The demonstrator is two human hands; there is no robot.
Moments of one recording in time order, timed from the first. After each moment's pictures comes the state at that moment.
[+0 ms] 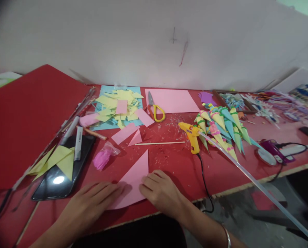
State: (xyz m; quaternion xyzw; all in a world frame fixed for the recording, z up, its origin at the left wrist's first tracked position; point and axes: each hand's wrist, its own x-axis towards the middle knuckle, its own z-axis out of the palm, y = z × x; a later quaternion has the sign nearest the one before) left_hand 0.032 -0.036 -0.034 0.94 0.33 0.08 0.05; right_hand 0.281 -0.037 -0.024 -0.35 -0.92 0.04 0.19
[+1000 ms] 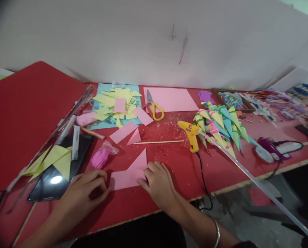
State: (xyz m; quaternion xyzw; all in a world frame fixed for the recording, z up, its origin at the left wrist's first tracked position) left_hand 0.036 -0.020 -0.014 0.86 0.49 0.10 0.11; right_hand 0.262 -0.028 -0.030 -0.55 -0.81 0.08 0.18
